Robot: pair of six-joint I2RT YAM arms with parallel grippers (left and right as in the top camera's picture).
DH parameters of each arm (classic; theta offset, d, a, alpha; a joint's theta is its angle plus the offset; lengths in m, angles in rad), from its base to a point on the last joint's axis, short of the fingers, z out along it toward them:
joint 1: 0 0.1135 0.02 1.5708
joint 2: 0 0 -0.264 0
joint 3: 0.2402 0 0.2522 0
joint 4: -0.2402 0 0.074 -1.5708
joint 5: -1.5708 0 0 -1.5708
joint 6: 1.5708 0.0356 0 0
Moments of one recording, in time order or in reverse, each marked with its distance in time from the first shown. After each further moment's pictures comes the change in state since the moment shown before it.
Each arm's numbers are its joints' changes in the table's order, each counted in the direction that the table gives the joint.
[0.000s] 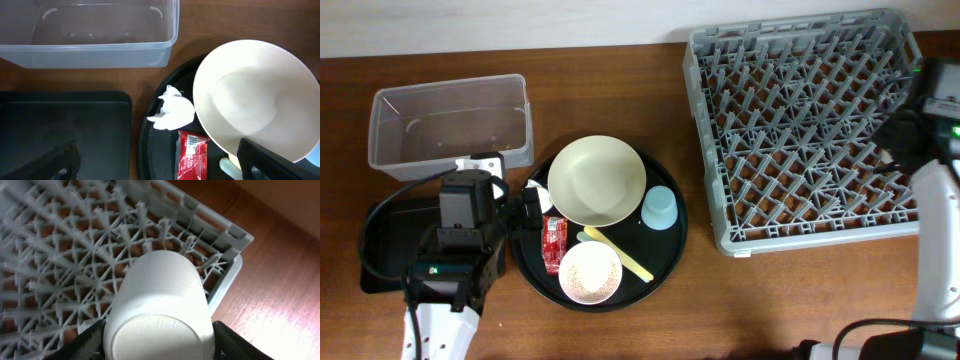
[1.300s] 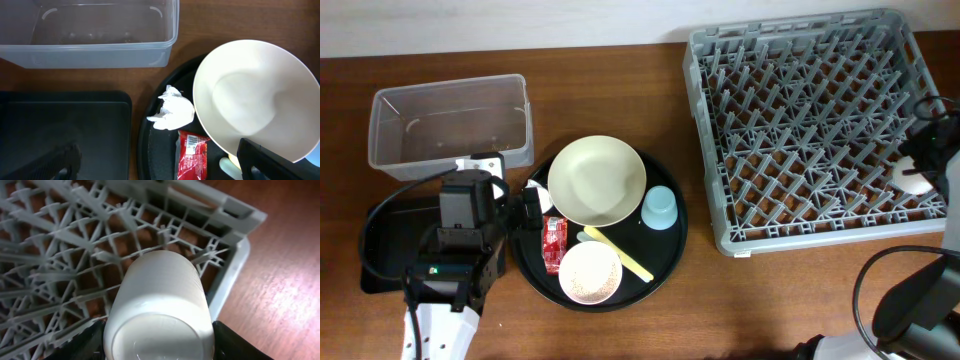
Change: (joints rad) left arm 0.000 0.000 0.000 0.000 0.000 0.000; right arm -0.229 -0.198 0.000 0.065 0.170 -0.003
